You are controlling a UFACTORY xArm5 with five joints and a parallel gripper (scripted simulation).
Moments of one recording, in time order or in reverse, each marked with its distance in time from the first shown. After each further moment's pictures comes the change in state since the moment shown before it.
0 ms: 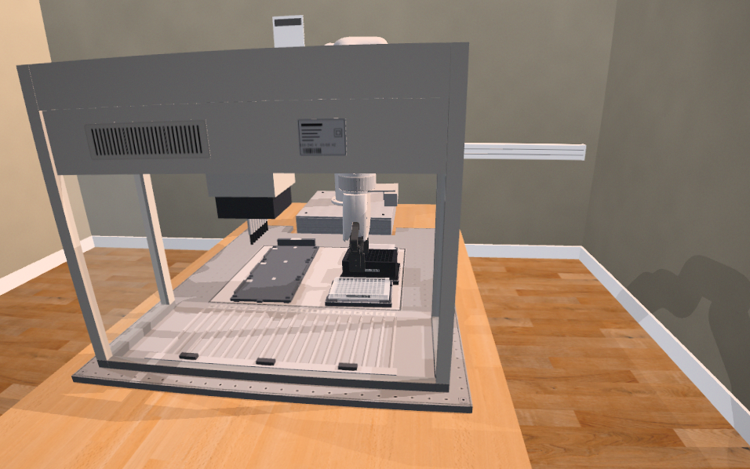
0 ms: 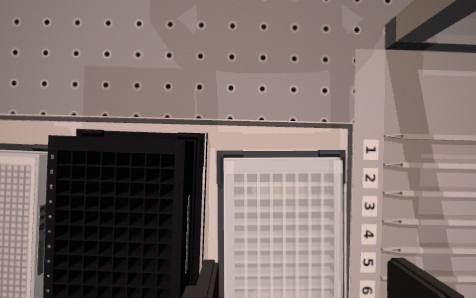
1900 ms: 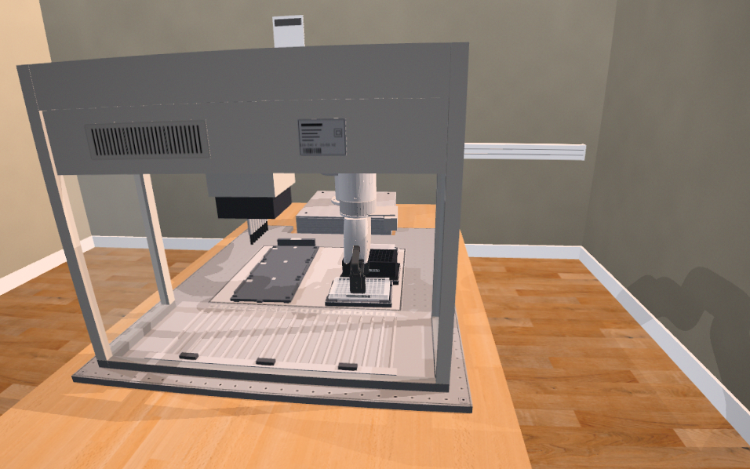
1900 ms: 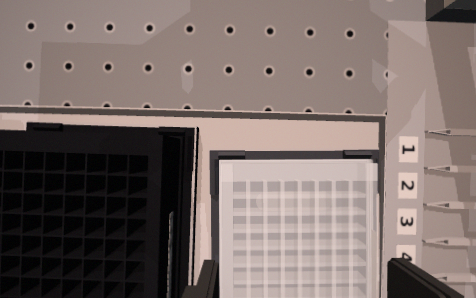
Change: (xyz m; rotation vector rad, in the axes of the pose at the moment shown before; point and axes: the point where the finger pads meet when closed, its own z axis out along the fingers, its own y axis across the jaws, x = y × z) arm 0.000 0.000 0.049 0.000 0.000 0.000
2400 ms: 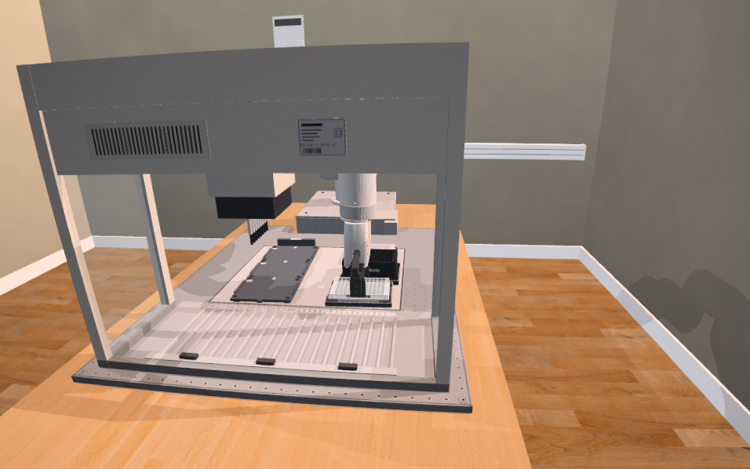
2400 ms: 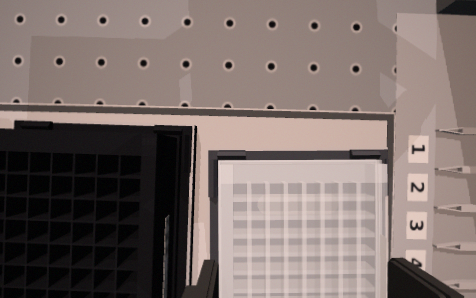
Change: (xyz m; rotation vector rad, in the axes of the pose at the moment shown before) arm 0.000 0.000 0.009 0.000 0.000 0.000
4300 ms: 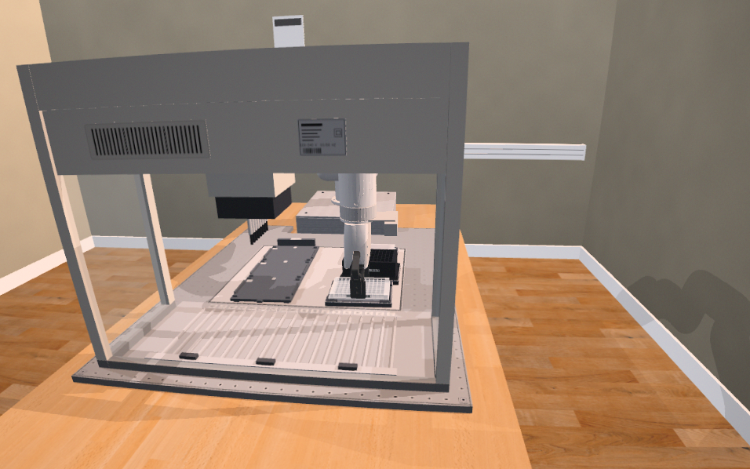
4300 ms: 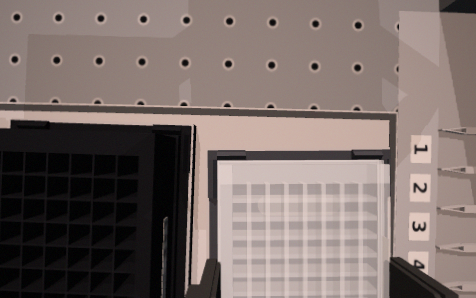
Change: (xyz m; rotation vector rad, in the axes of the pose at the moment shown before) arm 0.000 0.000 0.002 0.000 0.000 0.000
